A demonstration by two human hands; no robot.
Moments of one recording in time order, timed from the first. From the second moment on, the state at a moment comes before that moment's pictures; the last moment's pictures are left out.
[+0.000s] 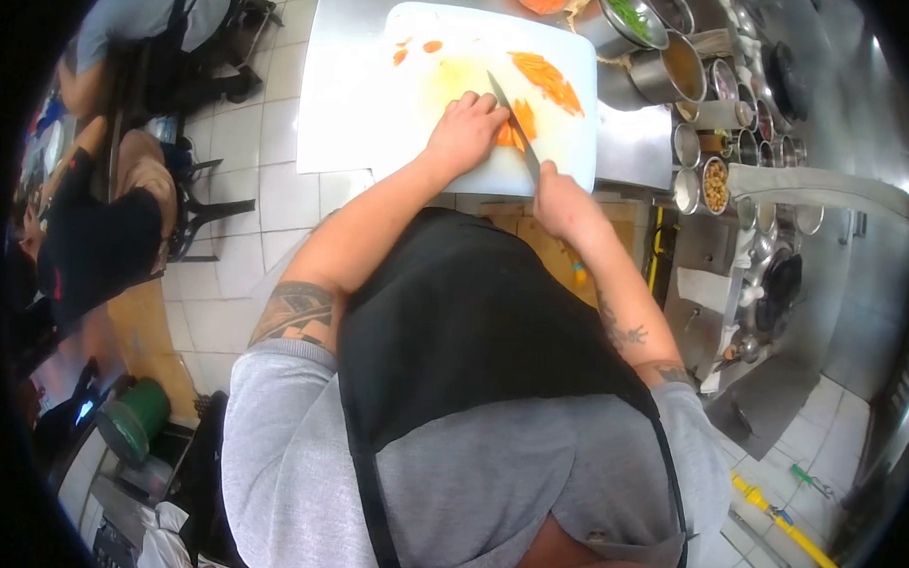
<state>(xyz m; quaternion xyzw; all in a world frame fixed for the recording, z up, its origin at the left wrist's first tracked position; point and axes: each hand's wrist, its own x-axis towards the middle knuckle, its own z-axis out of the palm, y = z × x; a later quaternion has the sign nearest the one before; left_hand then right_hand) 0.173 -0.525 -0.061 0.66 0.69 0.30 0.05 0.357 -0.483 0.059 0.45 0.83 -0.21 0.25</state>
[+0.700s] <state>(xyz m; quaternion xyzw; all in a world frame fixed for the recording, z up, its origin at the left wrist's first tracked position) 0.171 -0.530 -0.070 0.65 0.68 0.34 0.07 0.348 -0.488 0.068 0.44 0.83 -0.21 0.27</state>
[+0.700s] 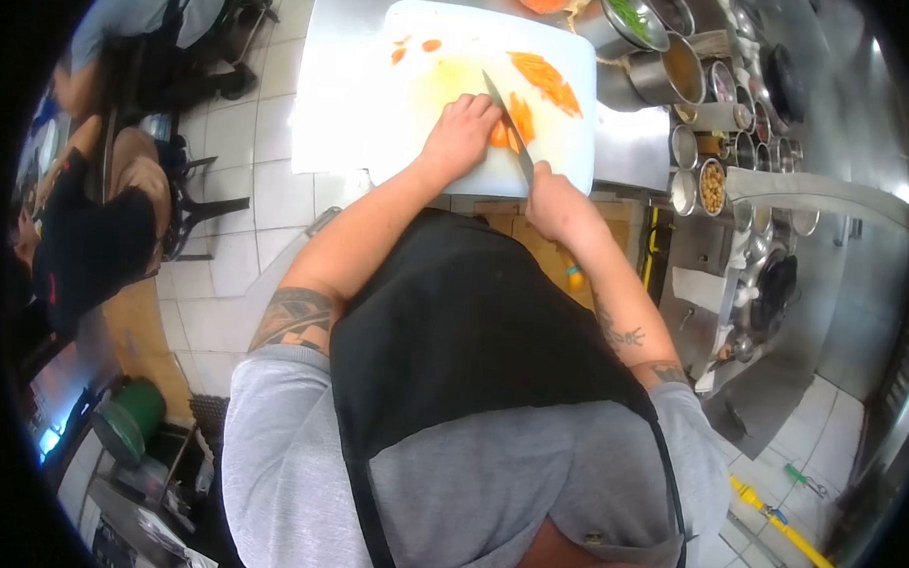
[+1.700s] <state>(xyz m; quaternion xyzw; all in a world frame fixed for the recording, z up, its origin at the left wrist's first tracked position) 0.167 -0.528 -0.066 0.65 0.66 0.35 0.08 0.372 -0.431 -0.005 0.36 0.86 -0.34 0.12</state>
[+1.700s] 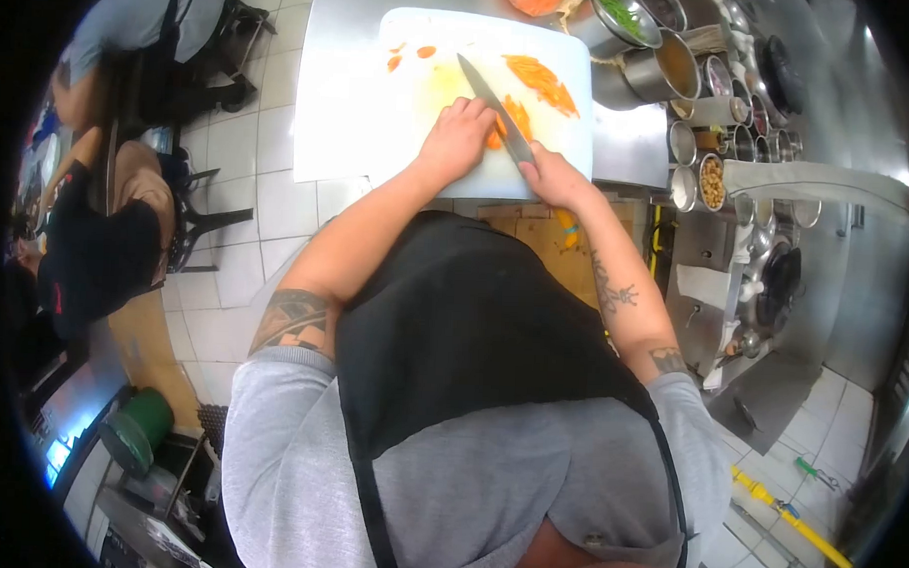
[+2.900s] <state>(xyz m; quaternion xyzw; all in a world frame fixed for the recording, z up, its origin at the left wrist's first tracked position) 0.165 -0.537 -0.069 0.62 0.68 0.39 0.04 0.366 -0.485 0.080 0.41 0.86 -0.14 0.26</state>
